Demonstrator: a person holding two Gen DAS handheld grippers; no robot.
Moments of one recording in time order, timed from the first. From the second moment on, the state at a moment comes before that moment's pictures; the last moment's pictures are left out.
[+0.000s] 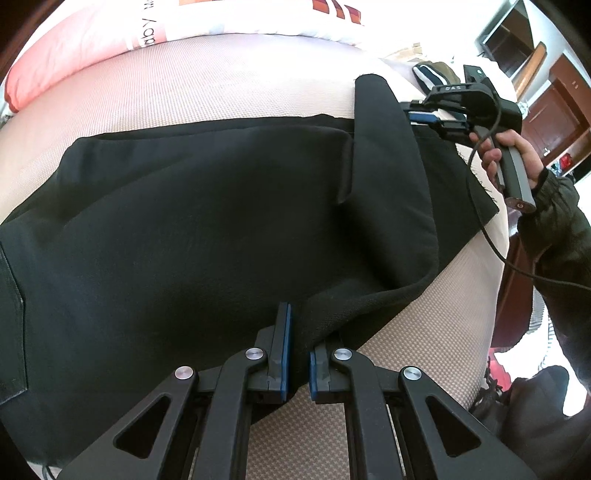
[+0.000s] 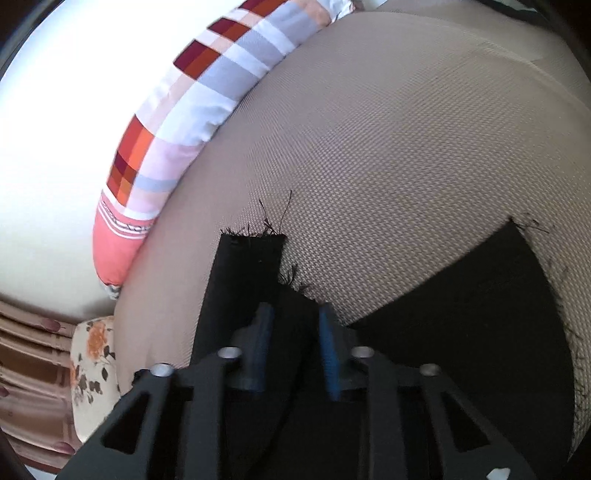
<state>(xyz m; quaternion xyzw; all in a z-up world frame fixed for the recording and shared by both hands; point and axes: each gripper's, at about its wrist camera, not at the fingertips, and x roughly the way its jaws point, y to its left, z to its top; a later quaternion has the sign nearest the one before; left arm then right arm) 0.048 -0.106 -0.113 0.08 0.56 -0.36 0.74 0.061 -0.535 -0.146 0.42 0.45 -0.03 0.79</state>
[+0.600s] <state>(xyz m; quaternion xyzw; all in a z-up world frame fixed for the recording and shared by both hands) 0.034 -0.120 -0.115 0.15 0.53 -0.37 0.75 -0.105 -0.530 -0.110 0.26 0.45 -0.22 0.82</state>
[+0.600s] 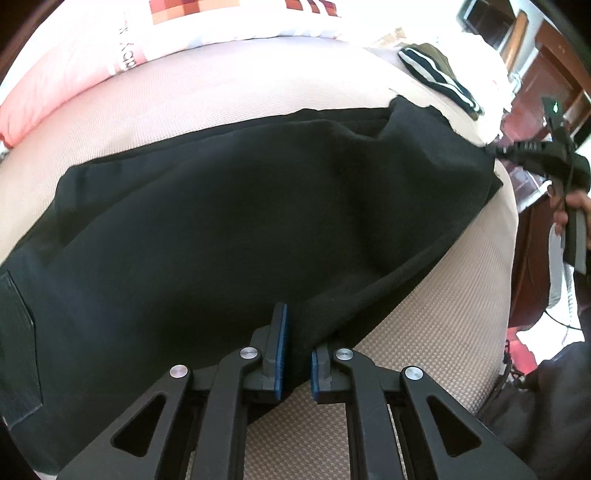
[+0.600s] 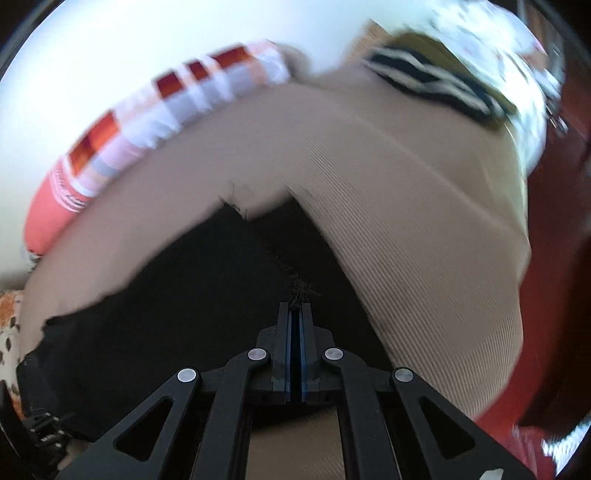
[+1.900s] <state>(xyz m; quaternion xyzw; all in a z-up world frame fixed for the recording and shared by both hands) 0.089 -0.064 -0.084 0.00 0.55 -0.29 0.78 0.007 -0.599 -0.131 0.33 0.50 0.00 0.80</state>
